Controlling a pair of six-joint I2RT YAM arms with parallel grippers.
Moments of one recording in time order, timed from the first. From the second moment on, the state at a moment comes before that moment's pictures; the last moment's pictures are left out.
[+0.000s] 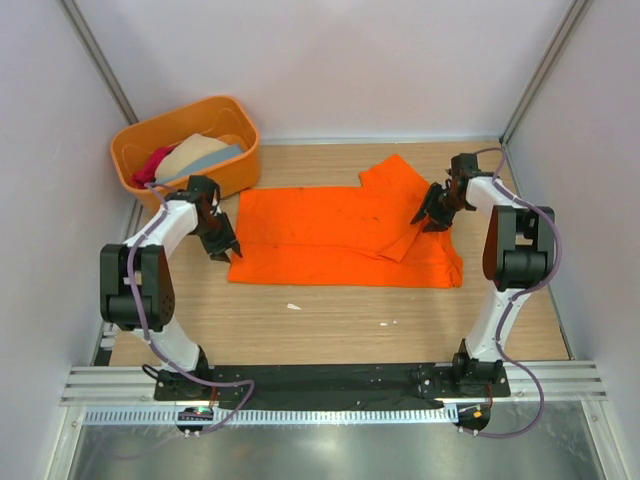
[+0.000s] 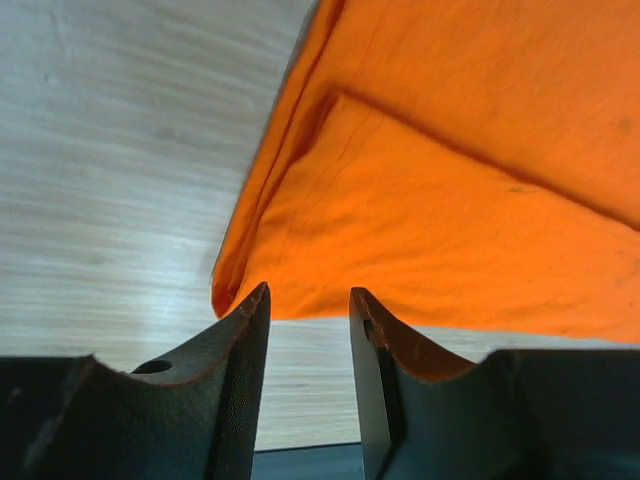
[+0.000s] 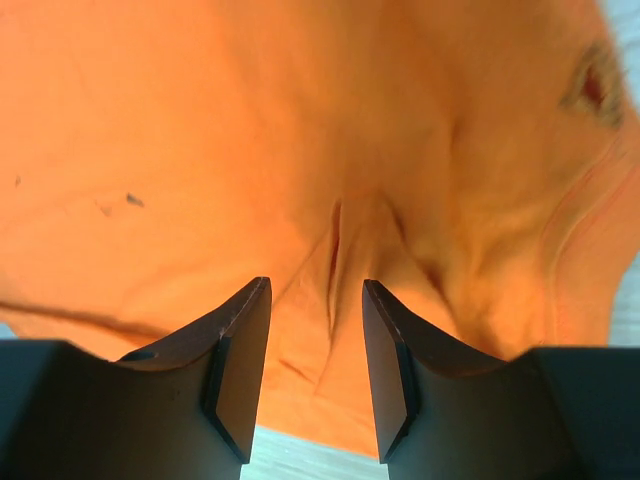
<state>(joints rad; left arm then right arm) -0.05 1.68 1.16 -0.81 0.16 -0.50 -0.05 1.96 1.39 -0.63 -0.32 0.45</state>
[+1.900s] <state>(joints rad) -0.06 1.97 1.37 -0.74 0.15 -0.50 -0.04 2.10 1.57 -0.68 -0.33 0.53</state>
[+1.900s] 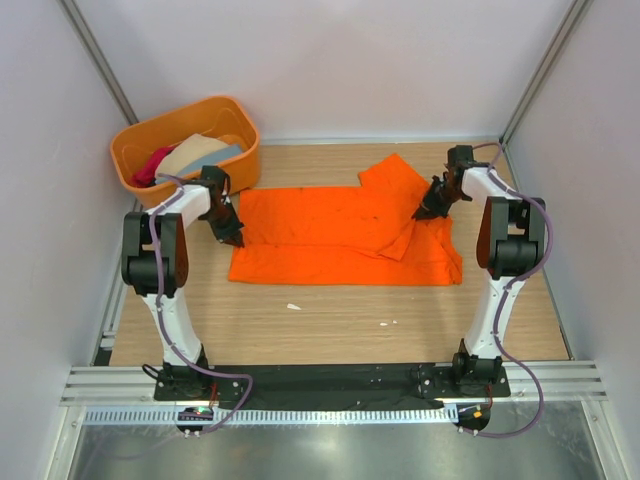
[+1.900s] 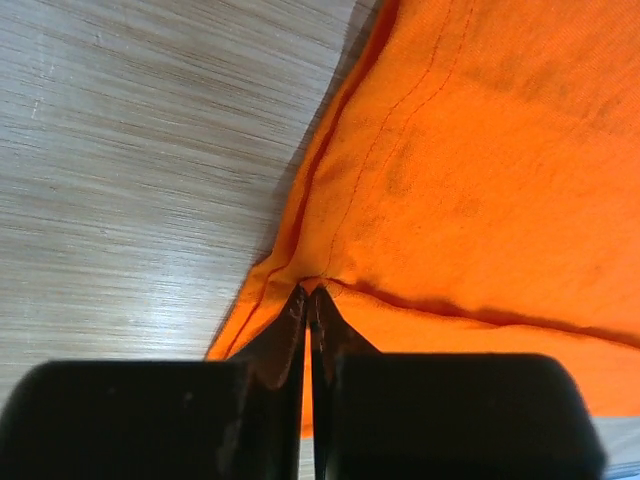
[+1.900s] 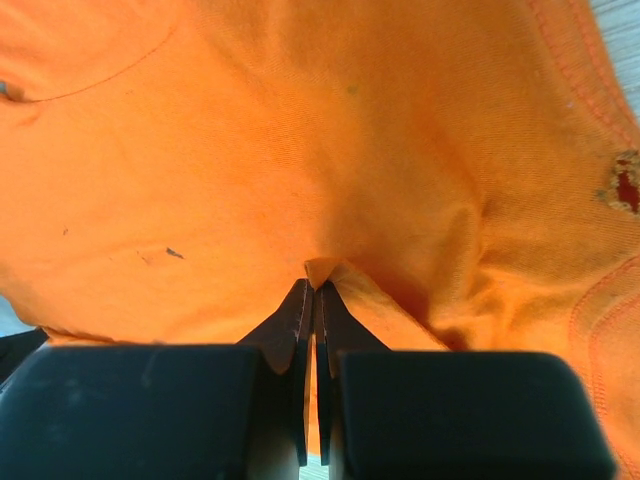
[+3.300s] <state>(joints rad) -0.06 1.65 1.20 -0.75 0.00 -0.57 0.00 1.74 1.56 -0.77 -0.34 0.65</state>
